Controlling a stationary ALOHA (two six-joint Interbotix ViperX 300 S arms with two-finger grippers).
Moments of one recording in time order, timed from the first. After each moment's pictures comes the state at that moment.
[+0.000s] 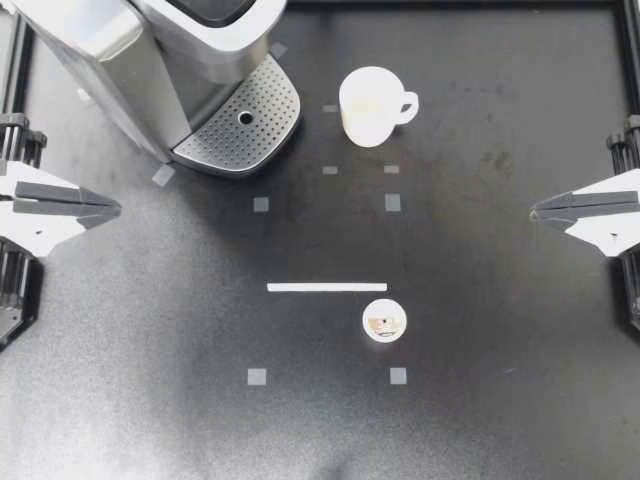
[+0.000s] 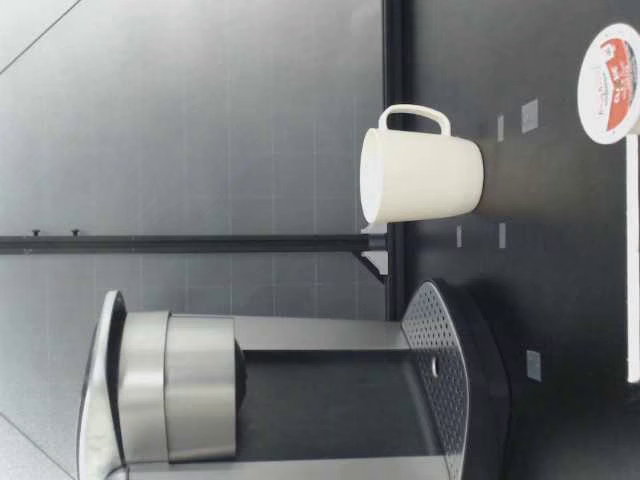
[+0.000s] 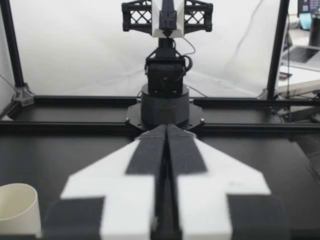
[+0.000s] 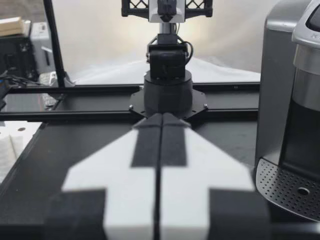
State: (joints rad) left arm 0.00 -0.96 1.17 0.00 -0.30 0.00; right arm 0.00 -0.96 1.17 0.00 -0.29 0.00
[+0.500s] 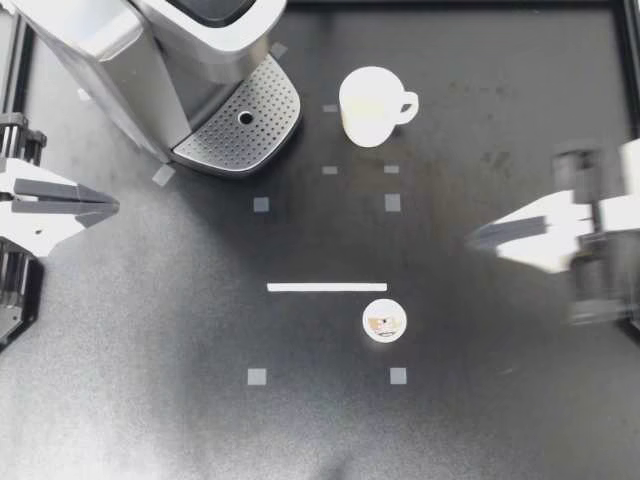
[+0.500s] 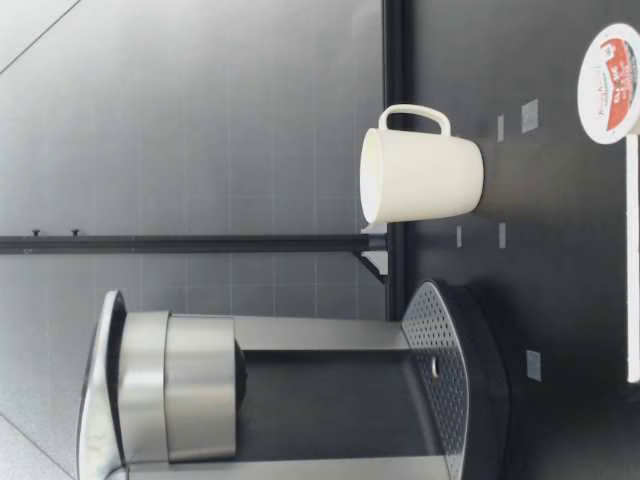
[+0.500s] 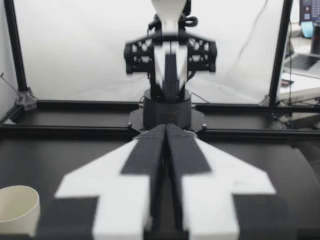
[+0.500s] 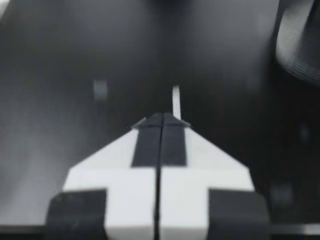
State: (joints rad) left arm 0.01 -0.96 1.19 0.00 -0.34 -0.01; right arm 0.01 -0.62 1.04 0.03 0.03 0.01
